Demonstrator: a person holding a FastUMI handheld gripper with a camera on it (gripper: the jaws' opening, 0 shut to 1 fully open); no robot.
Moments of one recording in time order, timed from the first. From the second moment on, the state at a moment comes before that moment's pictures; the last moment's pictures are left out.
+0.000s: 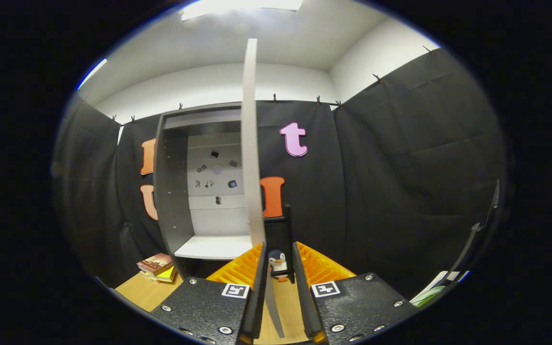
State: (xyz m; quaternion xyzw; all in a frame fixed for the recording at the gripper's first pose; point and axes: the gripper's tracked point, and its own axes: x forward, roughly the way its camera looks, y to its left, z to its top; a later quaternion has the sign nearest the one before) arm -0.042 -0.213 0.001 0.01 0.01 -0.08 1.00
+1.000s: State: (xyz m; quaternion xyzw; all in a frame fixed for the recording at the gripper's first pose) arm -0.027 -0.003 0.031 -0.02 -0.02 -0.01 1.00
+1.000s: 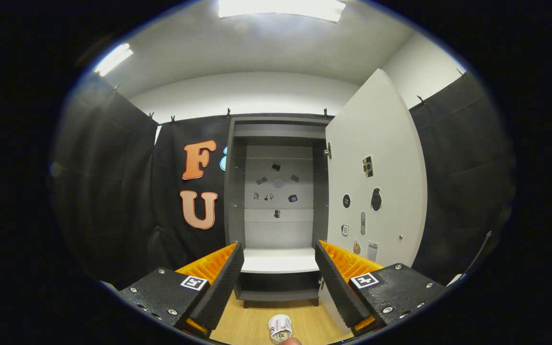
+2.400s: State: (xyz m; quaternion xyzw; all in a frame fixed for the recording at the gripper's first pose) arm 0.020 0.004 -0.386 0.04 0.38 -0.01 0.92
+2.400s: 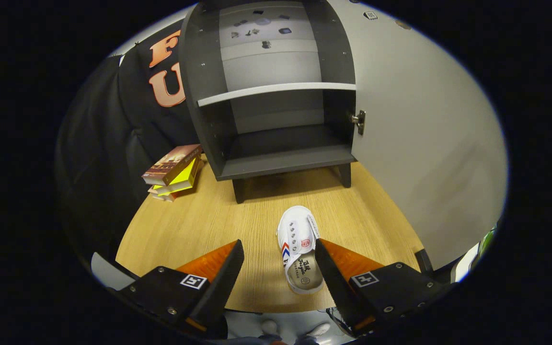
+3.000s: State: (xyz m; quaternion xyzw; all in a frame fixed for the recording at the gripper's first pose) arm 0.020 0.008 -0.491 0.06 0.47 0.00 0.88
